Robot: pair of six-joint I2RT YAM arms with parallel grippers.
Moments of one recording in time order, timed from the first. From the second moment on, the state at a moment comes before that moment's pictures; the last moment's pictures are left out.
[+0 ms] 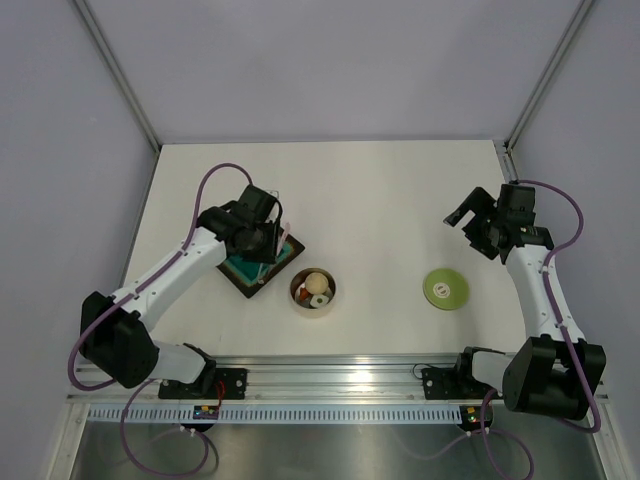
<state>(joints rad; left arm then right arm) -0.54 1.37 1.16 -0.89 -0.08 -0.40 -0.14 1.18 0.96 -0.56 -0.13 0.60</state>
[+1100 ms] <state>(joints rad) -0.45 1.19 1.03 -0.91 -0.13 -0.44 -0.14 1.21 0.96 -0.55 -0.18 0.61</state>
